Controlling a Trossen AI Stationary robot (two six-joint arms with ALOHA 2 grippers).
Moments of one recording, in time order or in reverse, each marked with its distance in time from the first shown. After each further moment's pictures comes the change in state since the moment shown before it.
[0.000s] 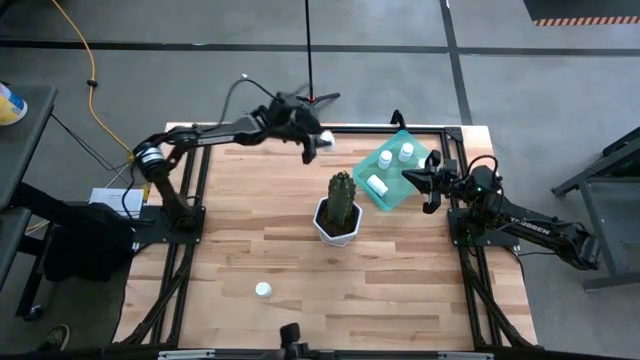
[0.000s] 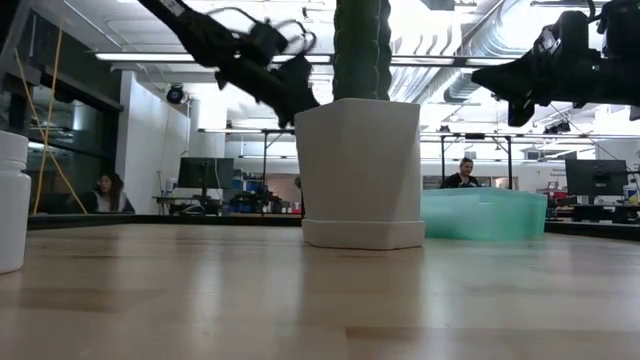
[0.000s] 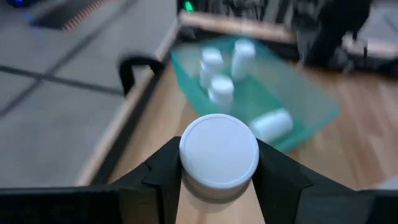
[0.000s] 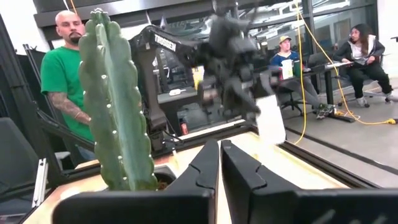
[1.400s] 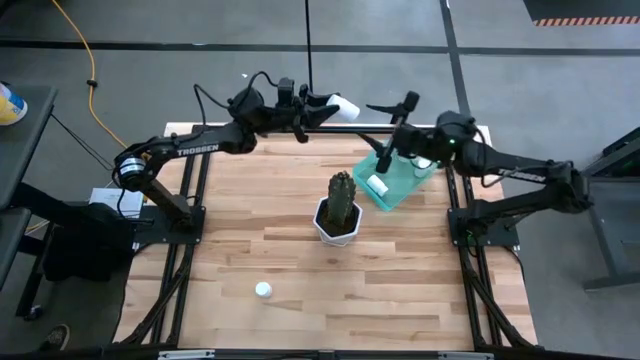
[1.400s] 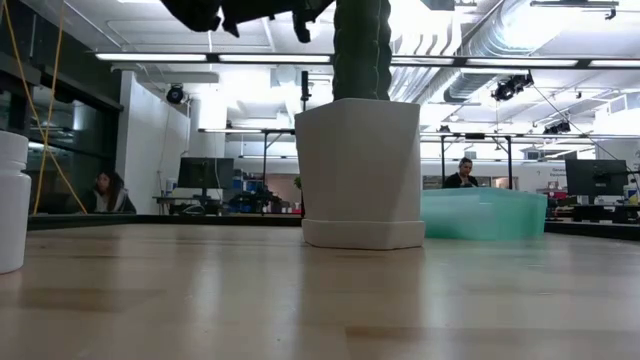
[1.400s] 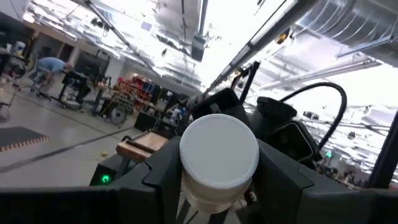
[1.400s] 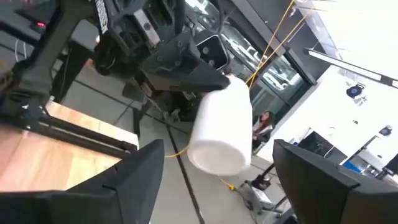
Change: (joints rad) left arm -0.137 -0.151 0.000 0.741 -0.038 -0.698; right arm 0.303 0.785 1.021 -0.318 0.475 -0.949
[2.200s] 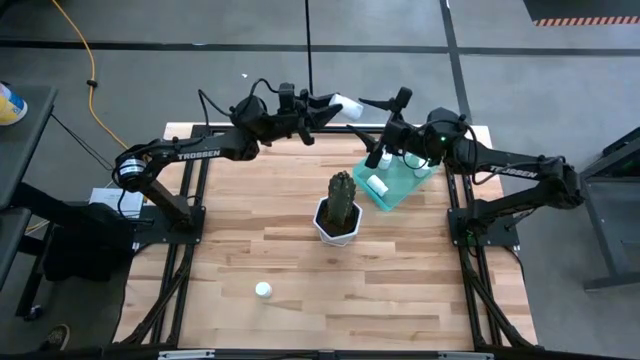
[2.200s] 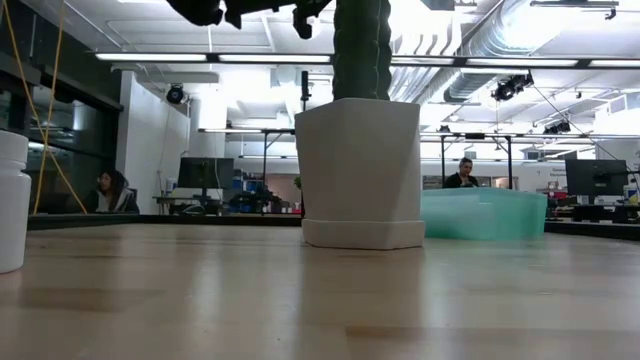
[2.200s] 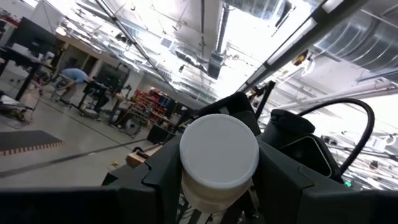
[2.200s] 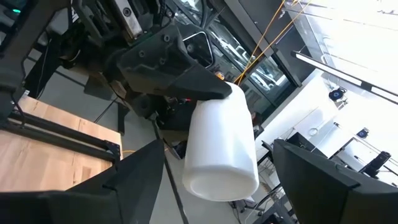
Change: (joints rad) left arm -0.079 0.000 0.000 0.019 -0.180 -0.017; right arm 0.018 0.077 0.069 0.029 0.062 -0.058
